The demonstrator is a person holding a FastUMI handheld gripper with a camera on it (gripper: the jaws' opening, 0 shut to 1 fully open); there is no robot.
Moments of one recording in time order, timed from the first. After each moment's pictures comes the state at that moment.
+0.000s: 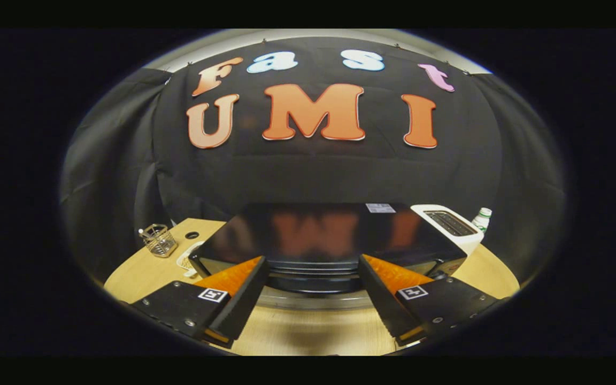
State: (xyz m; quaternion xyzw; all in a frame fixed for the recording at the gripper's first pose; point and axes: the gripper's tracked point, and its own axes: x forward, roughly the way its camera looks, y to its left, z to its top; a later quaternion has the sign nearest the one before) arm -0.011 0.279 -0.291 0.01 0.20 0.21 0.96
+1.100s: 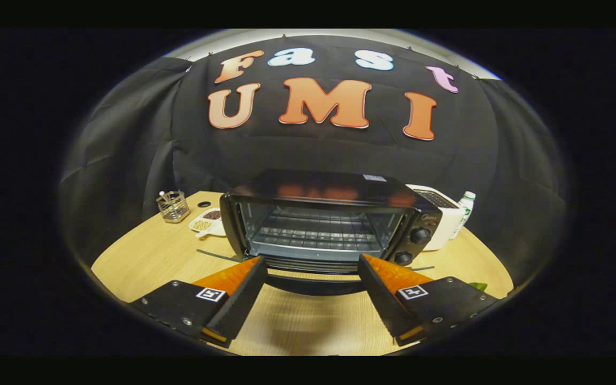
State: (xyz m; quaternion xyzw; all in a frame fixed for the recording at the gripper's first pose) arm -0.121 0.239 -0.337 -0.04 0.24 0.23 0.94
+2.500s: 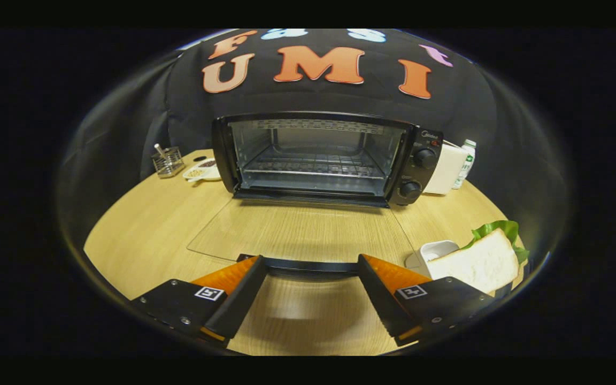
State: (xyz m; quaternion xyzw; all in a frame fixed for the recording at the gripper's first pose) arm -0.176 0.211 -0.418 -0.02 0.35 0.23 0.91
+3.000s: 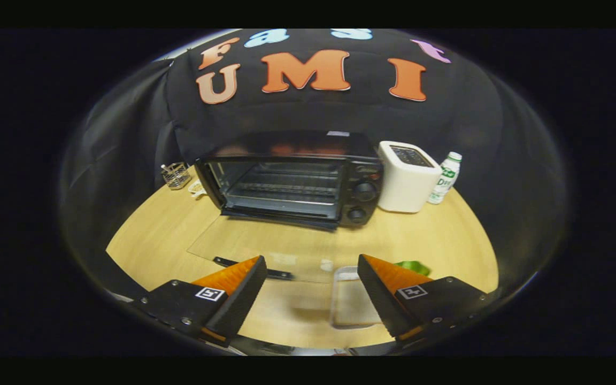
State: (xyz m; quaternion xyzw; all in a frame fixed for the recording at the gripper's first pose) arm -0.116 0.087 -0.339 -0.05 0.38 0.27 0.89
